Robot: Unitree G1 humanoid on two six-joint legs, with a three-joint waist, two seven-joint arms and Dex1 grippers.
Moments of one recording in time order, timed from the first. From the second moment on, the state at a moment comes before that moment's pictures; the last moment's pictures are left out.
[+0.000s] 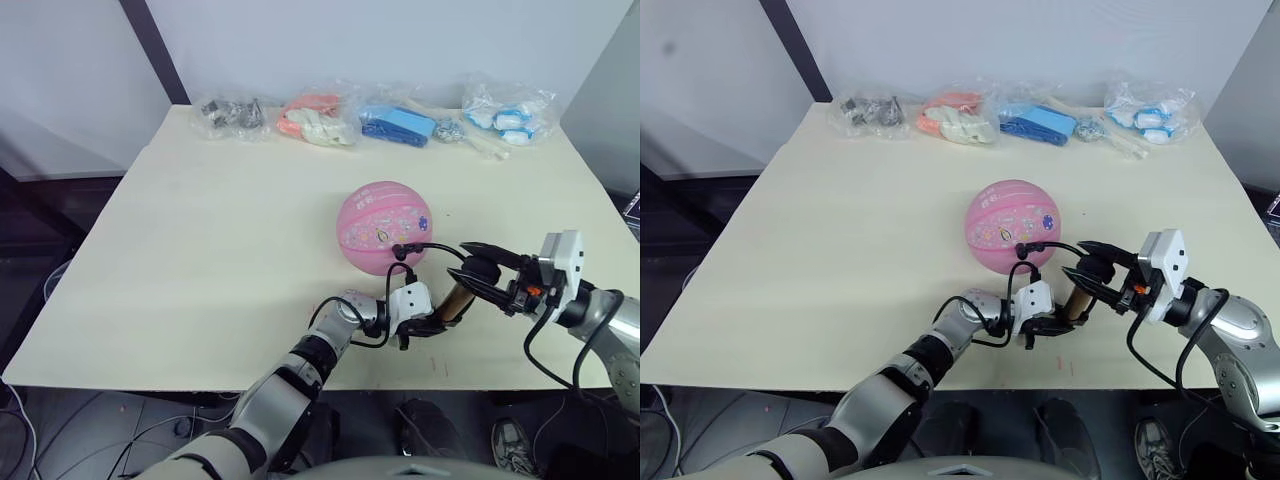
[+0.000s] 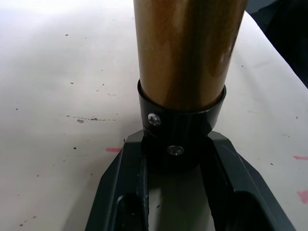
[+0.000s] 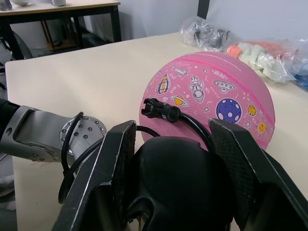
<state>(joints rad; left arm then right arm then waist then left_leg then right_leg) -0.62 -0.06 -0.41 0.96 0.16 -0.30 -0.94 0.04 -0.66 -0.14 -0.42 0.61 0.29 0.88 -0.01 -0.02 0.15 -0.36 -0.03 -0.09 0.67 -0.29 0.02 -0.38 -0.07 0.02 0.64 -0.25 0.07</state>
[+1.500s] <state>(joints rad) -0.62 -0.07 -0.41 0.96 0.16 -0.31 -0.93 -0.13 -0.92 -0.43 -0.53 1.00 0.65 0.87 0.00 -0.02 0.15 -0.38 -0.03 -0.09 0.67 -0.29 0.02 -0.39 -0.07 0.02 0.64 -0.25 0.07</state>
